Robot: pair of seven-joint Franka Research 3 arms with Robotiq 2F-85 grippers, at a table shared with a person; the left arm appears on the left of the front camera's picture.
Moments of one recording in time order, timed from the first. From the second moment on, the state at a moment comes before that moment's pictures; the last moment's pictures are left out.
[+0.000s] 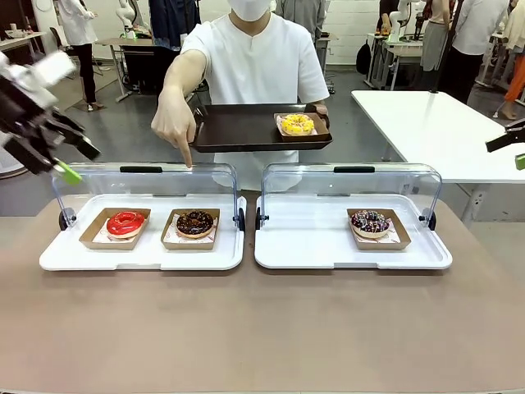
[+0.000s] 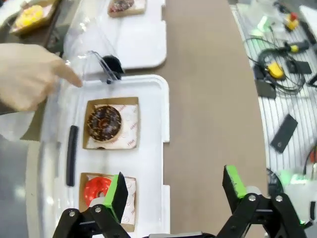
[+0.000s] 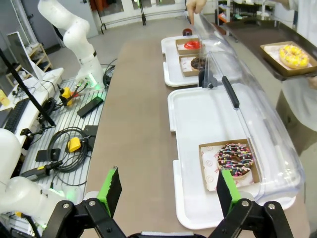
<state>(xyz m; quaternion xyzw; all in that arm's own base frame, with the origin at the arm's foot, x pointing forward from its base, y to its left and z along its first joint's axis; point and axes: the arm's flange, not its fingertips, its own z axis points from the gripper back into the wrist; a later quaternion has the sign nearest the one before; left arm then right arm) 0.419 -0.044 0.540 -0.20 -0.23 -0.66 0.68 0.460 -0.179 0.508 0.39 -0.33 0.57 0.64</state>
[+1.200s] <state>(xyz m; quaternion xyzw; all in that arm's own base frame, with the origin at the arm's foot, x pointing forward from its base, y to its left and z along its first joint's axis) 0.458 -0.134 0.419 -0.09 -0.06 -0.71 0.70 0.460 -0.179 0.508 0.39 -0.33 0.57 0.64</state>
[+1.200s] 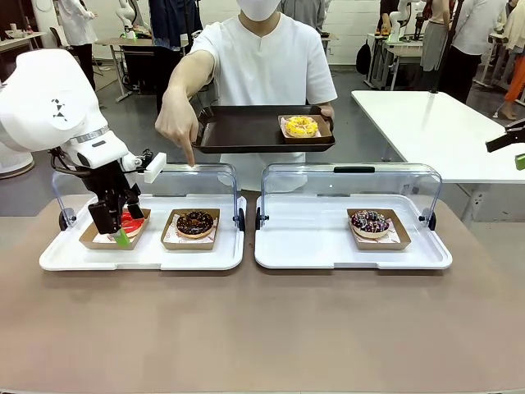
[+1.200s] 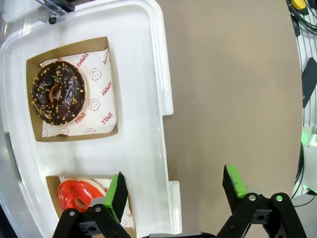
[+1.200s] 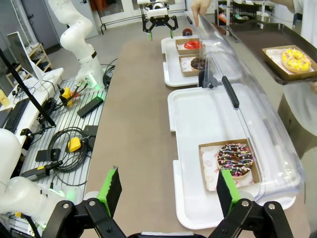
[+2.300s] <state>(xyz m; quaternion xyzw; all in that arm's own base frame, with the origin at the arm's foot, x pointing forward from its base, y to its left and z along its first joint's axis) 0.461 -0.174 0.407 -0.07 -0.06 -0.74 0.67 0.460 -0.179 0.508 0.39 -0.33 0.57 0.64</state>
